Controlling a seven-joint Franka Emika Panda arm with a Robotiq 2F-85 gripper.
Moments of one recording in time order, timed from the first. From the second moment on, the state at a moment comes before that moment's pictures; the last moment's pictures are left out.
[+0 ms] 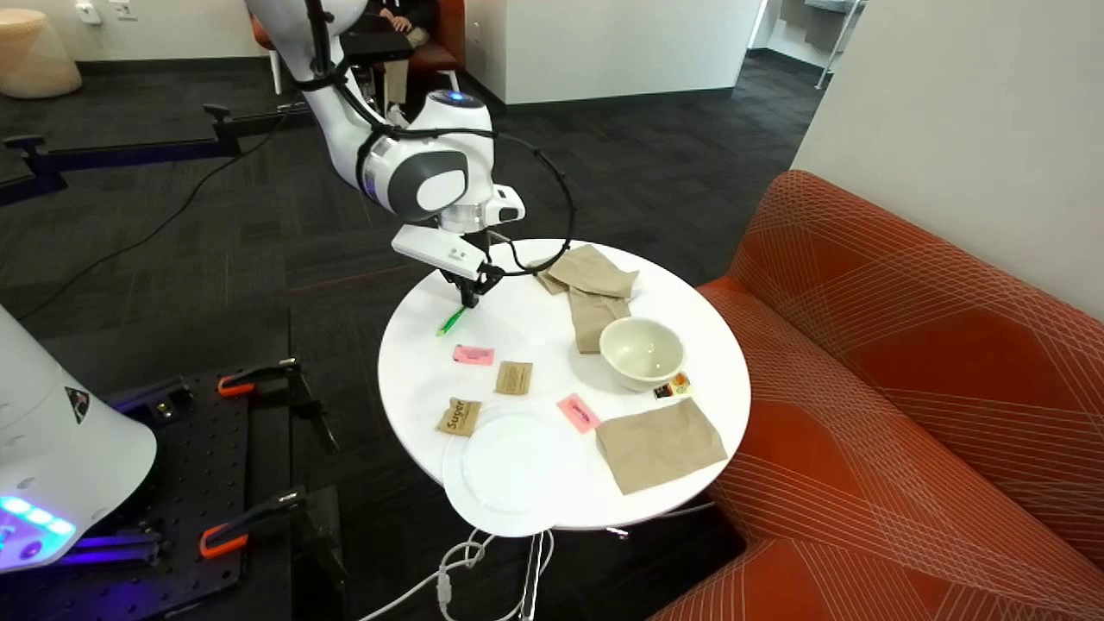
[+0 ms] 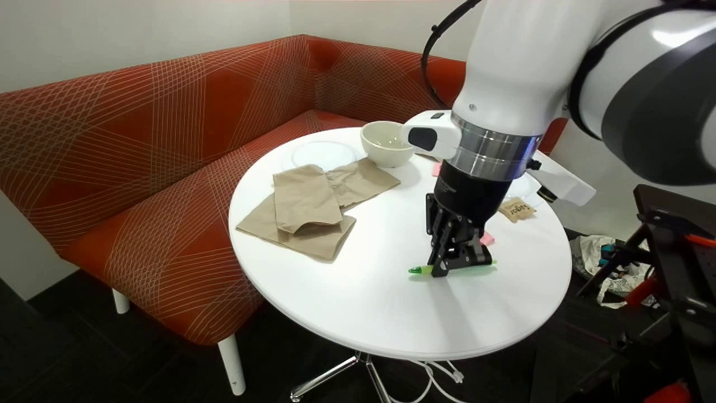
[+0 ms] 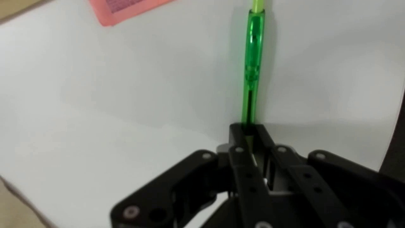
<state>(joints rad) 0.17 0.50 0.14 -2.31 -0.15 2.85 -0.31</state>
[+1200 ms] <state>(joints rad) 0.11 0.27 -0.03 -2.15 -0.20 2.78 -0.19</state>
